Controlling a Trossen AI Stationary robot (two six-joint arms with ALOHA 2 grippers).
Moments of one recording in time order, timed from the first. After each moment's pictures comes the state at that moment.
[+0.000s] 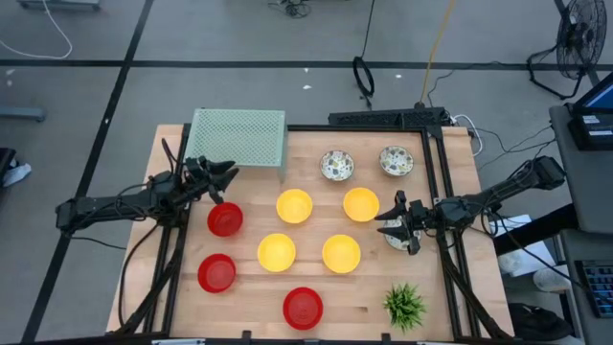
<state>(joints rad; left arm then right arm) 0.20 0.23 0.02 0.36 -0.29 -0.34 0.38 0.53 0.01 0.53 0.26 0.22</state>
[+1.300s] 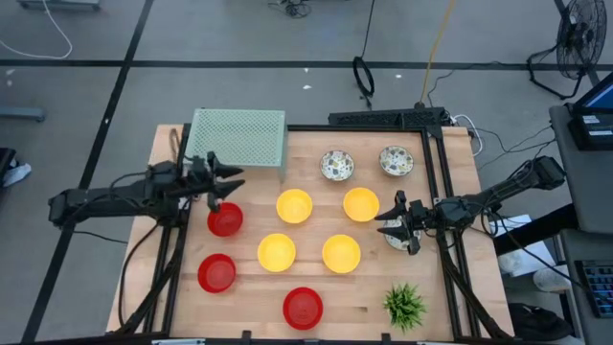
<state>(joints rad) 0.18 0.44 0.28 0.17 0.00 -0.20 0.38 0.53 0.01 0.53 0.26 0.22</state>
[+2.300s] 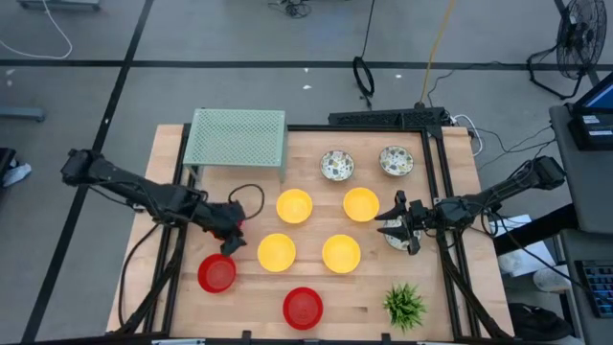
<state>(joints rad) -0.28 1.00 0.58 -0.52 0.08 -0.85 0.38 0.53 0.01 0.53 0.26 0.22</state>
